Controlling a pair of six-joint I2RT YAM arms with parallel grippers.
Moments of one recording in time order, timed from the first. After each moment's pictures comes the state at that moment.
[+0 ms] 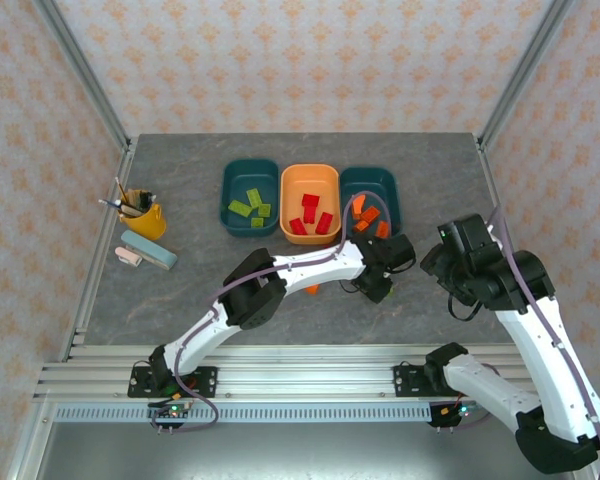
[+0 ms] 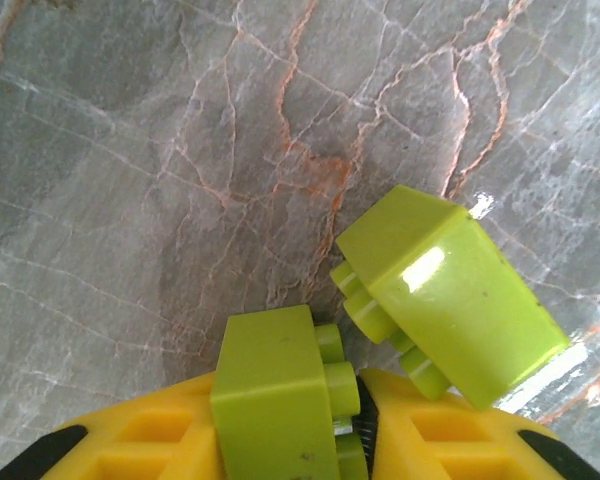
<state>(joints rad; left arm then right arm) -1.05 2.42 2.09 -1.00 -0.02 -0.37 0.40 0.87 1.24 -1.49 0.23 1.04</state>
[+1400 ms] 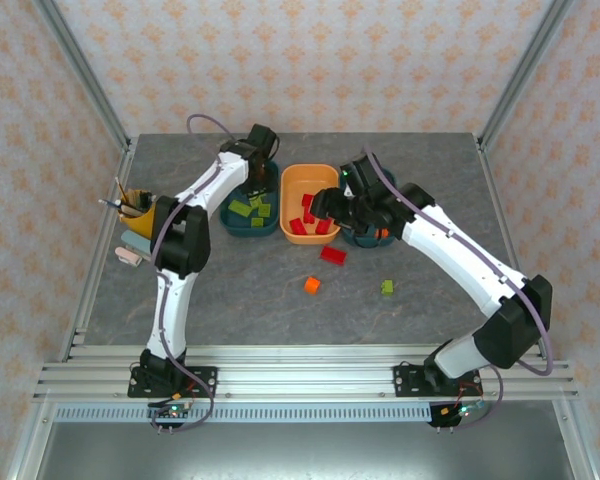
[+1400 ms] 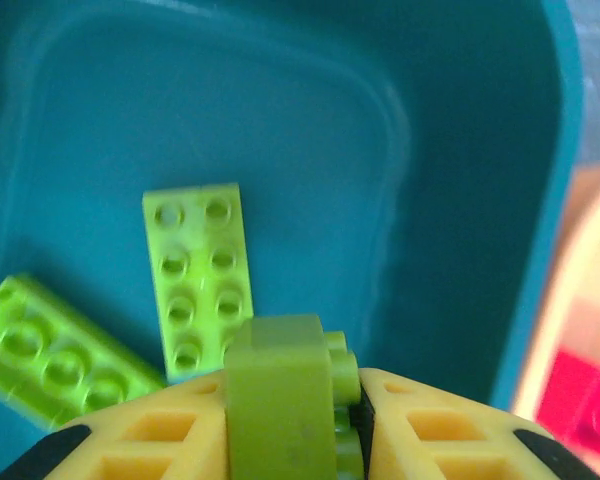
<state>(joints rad) -0.28 2.32 2.09 -0.96 -0.07 -0.64 0.63 1.47 1.42 -0.80 -0.13 0.83</state>
